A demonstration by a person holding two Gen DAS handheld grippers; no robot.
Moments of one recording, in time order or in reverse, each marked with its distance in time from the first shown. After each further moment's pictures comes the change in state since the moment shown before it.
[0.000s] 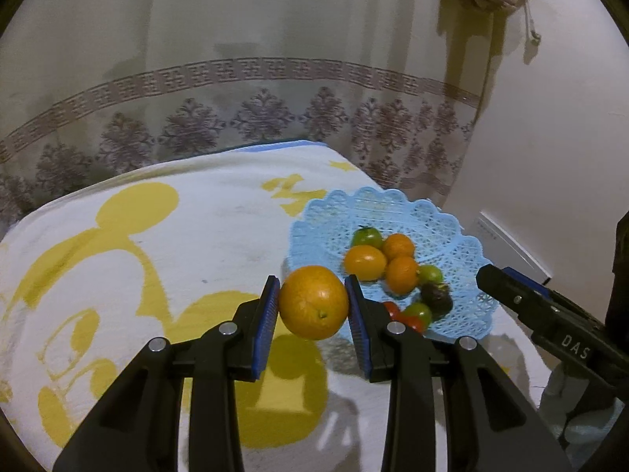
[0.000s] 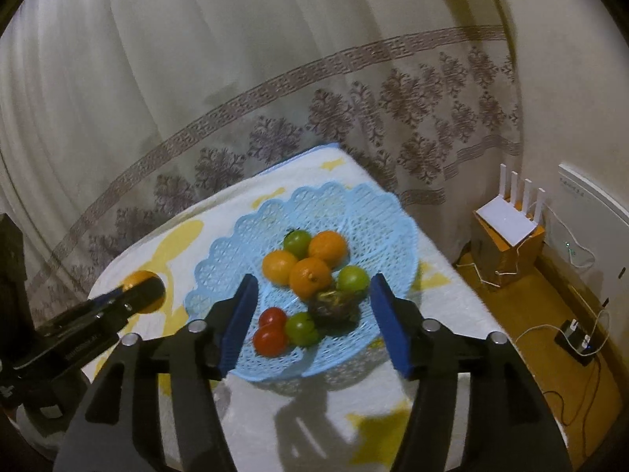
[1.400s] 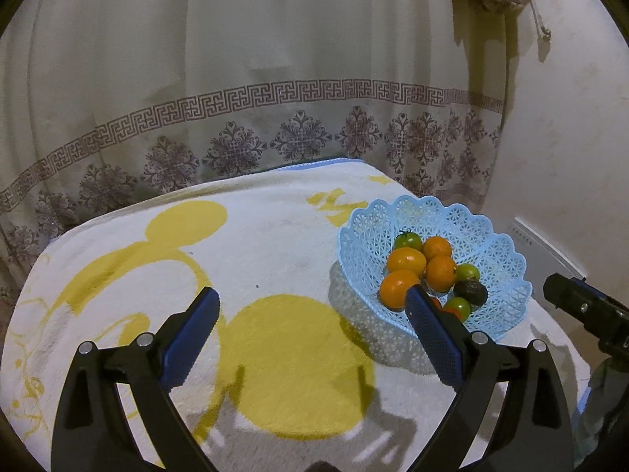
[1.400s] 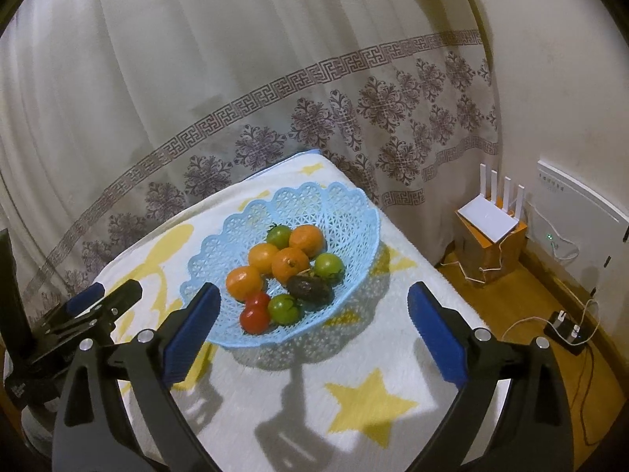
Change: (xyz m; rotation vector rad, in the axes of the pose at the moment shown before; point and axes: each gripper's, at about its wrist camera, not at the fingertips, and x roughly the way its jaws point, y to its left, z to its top) left arm -0.029 0.010 -0.020 0.034 -0.094 0.168; right arm -0.030 -0.001 -0.018 0.005 -0.019 -0.050
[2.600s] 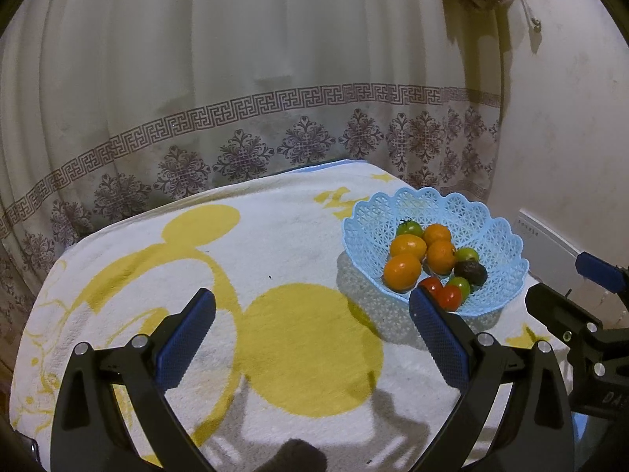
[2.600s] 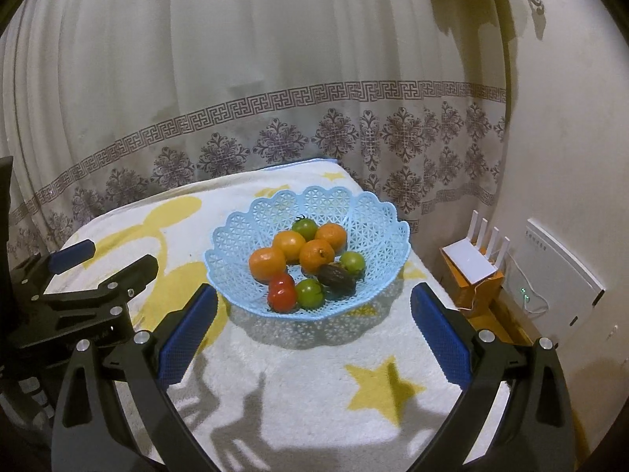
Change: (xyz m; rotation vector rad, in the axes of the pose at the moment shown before) left arm -0.022 -0.006 -0.016 0.041 -0.019 0.040; right arm -0.018 0.059 -0.021 -0.235 -0.043 -0.088
